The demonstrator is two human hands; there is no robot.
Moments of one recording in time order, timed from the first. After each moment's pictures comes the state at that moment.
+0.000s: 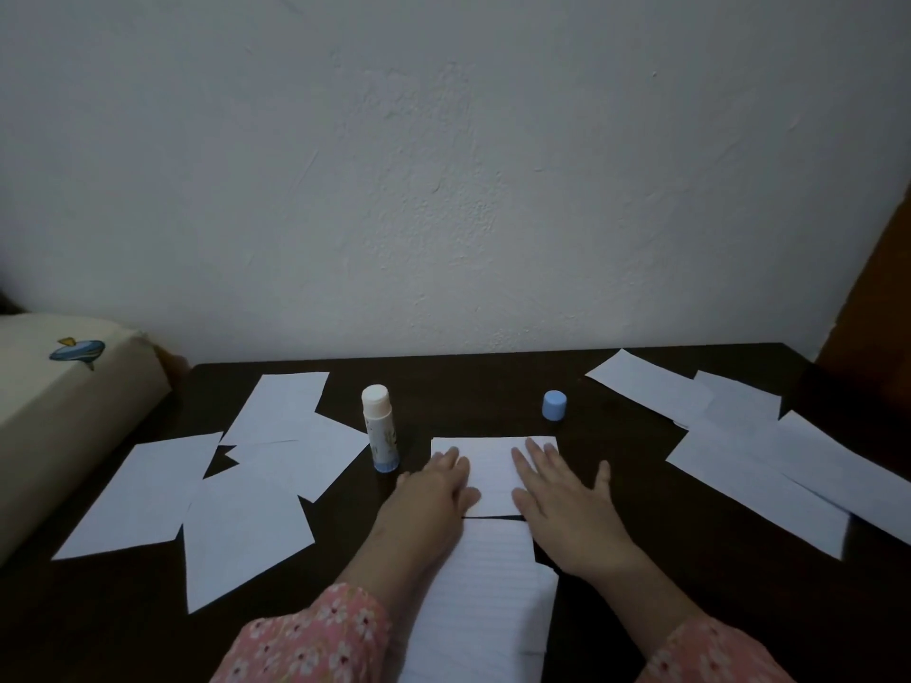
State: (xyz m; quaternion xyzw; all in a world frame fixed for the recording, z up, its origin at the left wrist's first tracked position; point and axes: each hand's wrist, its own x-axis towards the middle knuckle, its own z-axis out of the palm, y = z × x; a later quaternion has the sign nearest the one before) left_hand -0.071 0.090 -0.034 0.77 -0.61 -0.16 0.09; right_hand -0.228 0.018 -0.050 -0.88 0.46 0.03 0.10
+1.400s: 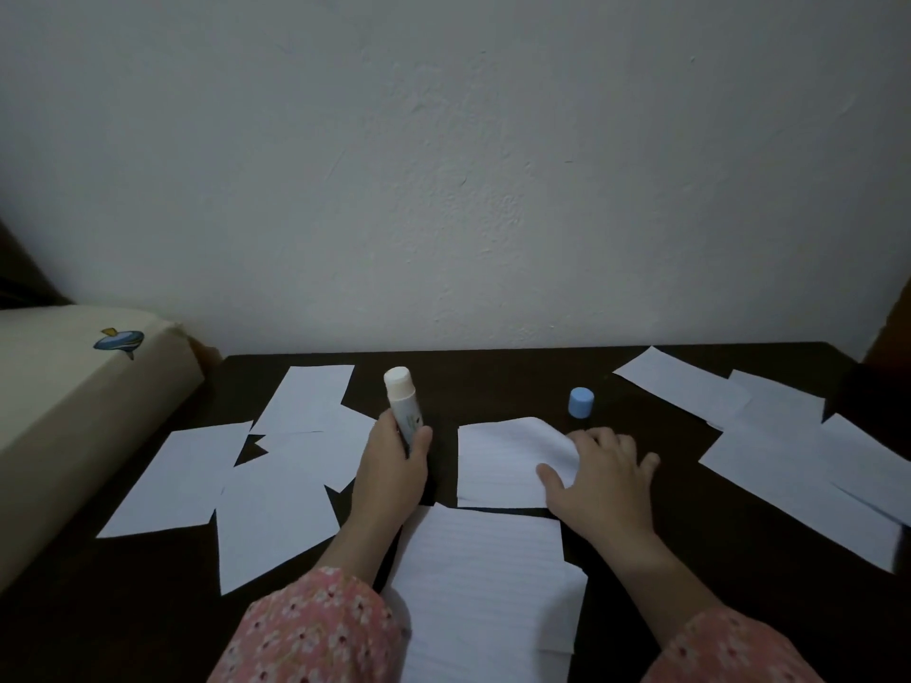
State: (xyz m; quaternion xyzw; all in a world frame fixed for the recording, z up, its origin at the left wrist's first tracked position) left_hand -0.026 0.092 -0.045 0.80 -0.36 -0.12 0.46; right_hand -0.216 0.007 -0.048 -0.80 0.58 -0.14 0.07
